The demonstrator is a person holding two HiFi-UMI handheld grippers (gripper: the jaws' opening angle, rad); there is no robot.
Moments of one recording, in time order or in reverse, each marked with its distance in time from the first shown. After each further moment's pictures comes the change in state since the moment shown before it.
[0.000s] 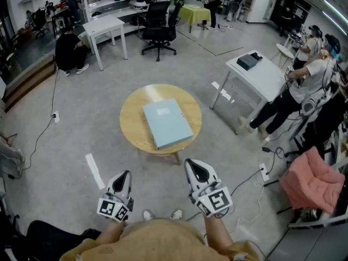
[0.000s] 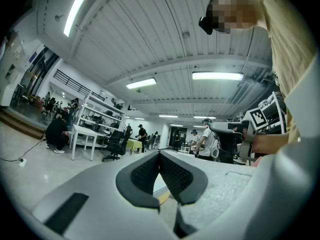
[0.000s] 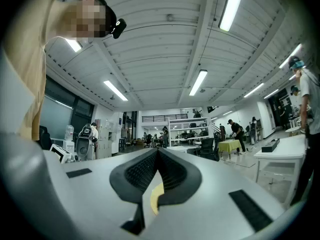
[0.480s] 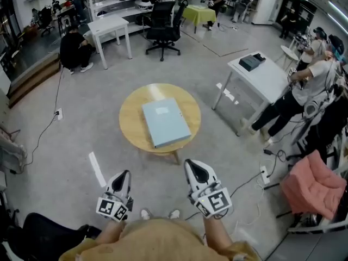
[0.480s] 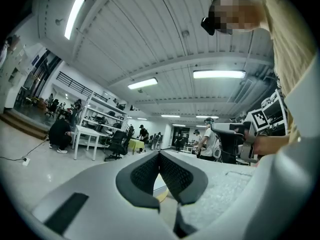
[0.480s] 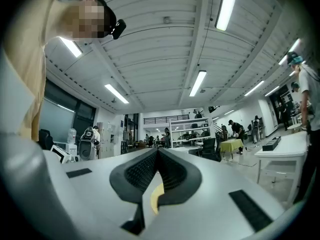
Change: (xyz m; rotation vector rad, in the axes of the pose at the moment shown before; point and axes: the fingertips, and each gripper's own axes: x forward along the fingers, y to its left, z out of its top) left arm 0.013 -0.035 -0.011 0.002 0.006 0.022; right arm -0.031 -0.029 -0.001 0.028 -0.026 0.016
